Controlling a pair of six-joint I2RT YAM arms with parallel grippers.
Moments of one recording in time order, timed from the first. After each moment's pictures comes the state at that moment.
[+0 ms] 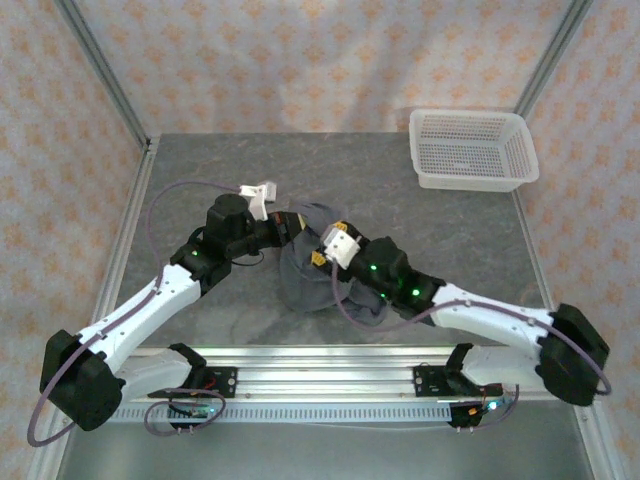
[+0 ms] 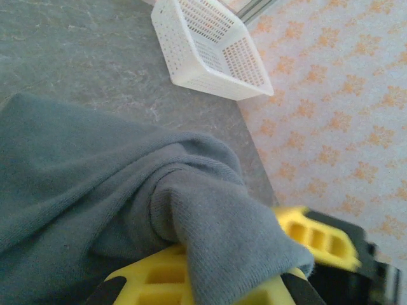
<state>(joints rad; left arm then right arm) -0.49 1.12 0.84 -0.08 0.35 -0.75 0.93 1.21 0.67 0.27 0.18 -0.42</state>
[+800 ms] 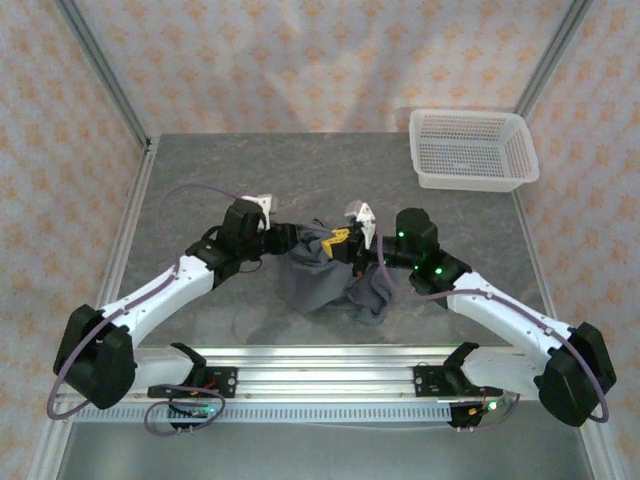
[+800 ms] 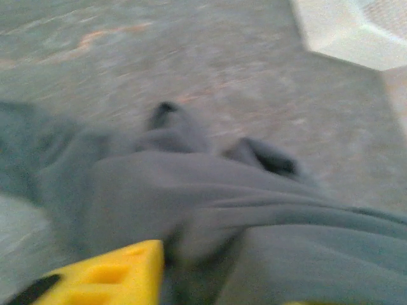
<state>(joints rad) -0.46 1.25 0.77 -0.21 0.10 -0.58 0.67 1.10 0.74 0.18 -0.63 0.11</state>
